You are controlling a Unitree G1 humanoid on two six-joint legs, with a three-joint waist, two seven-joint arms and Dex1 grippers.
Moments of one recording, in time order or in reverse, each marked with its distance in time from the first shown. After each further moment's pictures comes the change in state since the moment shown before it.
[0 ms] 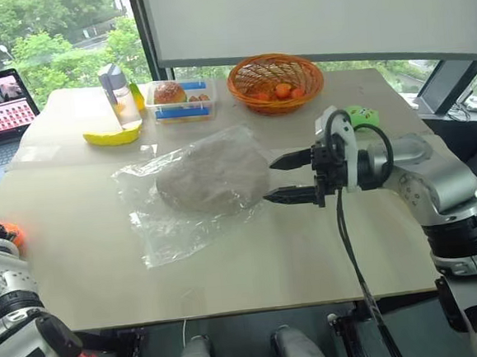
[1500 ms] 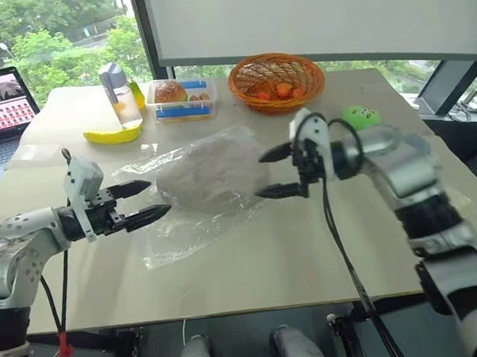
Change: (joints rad) left arm 0.285 0.201 -0.561 -1.128 -0.290 0.636 -1.050; right arm -0.222 0.172 0.178 0.445 -0.308 -0.424 0.065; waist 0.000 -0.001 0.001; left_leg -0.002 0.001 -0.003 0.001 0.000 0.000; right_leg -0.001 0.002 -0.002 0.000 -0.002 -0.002
